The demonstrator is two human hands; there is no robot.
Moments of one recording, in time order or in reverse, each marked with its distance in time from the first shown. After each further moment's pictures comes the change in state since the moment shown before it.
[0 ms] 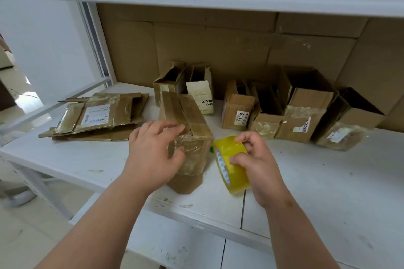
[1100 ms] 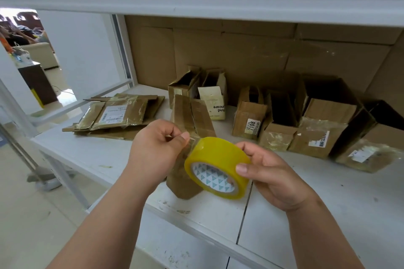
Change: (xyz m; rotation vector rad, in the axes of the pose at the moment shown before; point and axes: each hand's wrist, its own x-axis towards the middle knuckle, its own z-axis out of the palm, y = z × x) left_hand 0.007 0.056 -0.025 -0.539 0.110 -0.479; right_hand 0.024 -0.010 -0.044 0.126 -0.608 -0.025
